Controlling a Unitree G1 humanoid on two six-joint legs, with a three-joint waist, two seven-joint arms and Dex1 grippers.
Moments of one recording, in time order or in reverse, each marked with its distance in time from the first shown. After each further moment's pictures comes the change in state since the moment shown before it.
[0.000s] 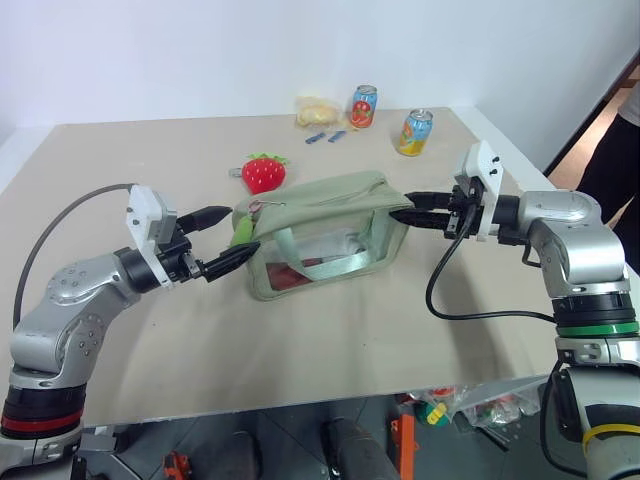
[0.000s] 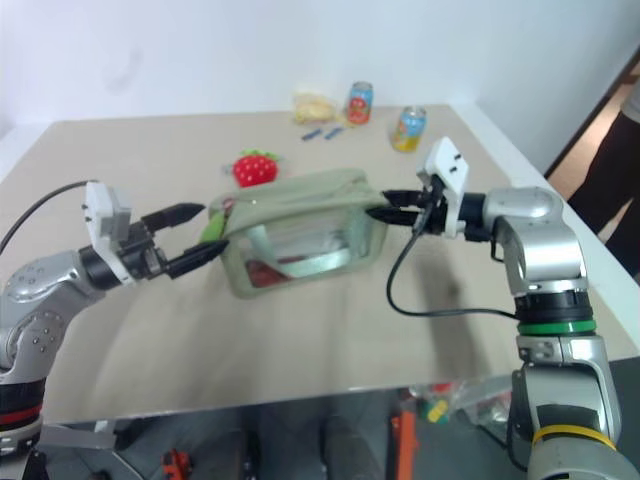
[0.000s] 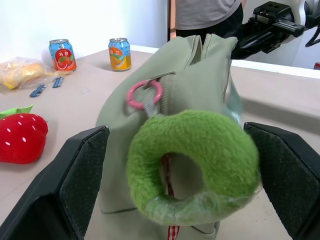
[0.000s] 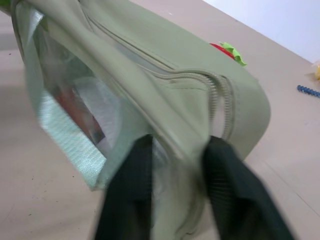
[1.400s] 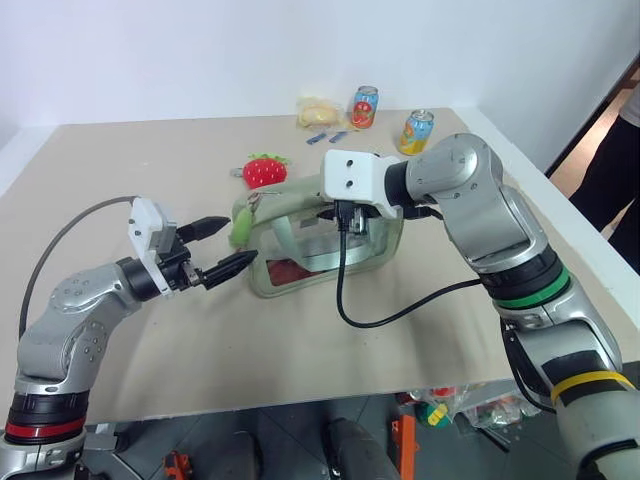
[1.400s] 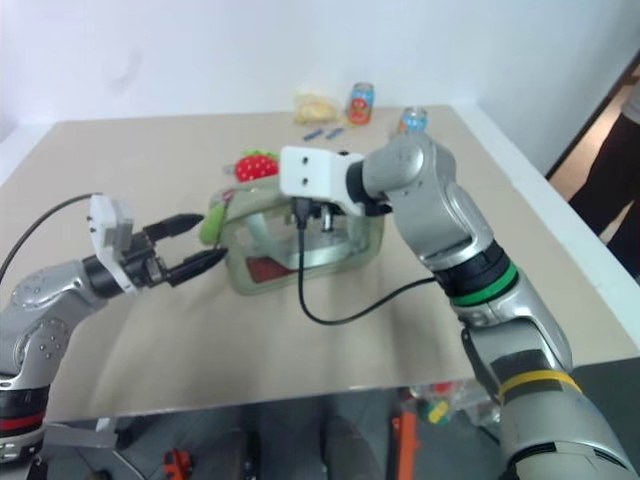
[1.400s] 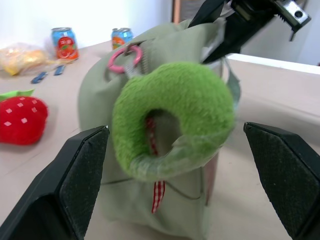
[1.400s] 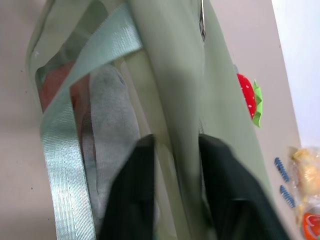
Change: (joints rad) left arm 0.052 -0.019 0.001 0.040 0.031 -0.037 -0.026; right arm -0.320 0.160 0.437 -0.252 -0.457 0.135 -0.043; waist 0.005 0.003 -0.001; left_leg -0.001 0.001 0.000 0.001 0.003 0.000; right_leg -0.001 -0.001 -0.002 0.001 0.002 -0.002
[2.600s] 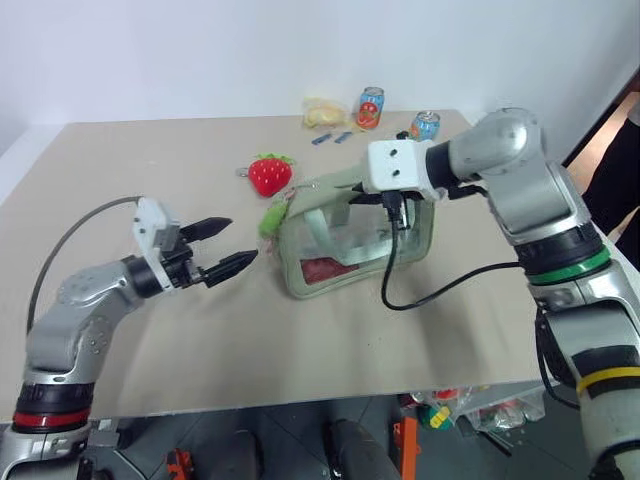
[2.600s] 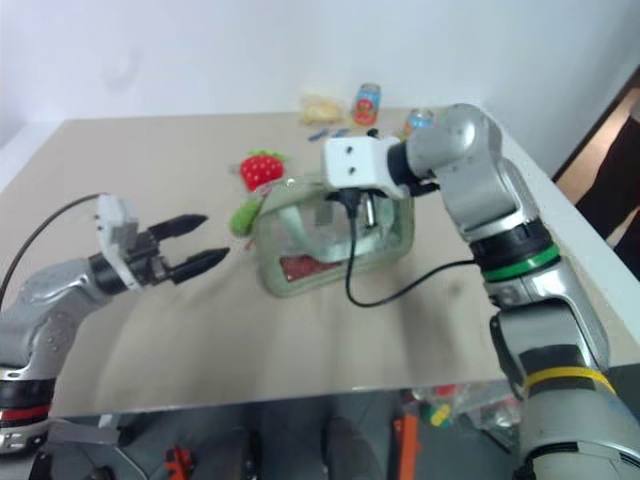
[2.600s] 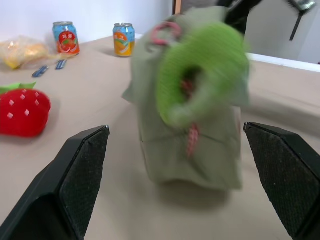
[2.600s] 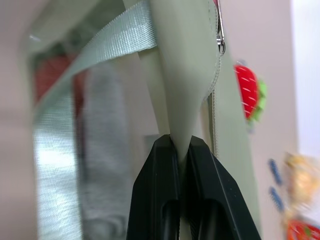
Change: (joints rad) left arm -0.012 0.012 -0.005 0.053 -0.012 -0.011 -0.054; right arm -0.080 -0.086 -0.031 0.300 -0.003 -0.384 0.106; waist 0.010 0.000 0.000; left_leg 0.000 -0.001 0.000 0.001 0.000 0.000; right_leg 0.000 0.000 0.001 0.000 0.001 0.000
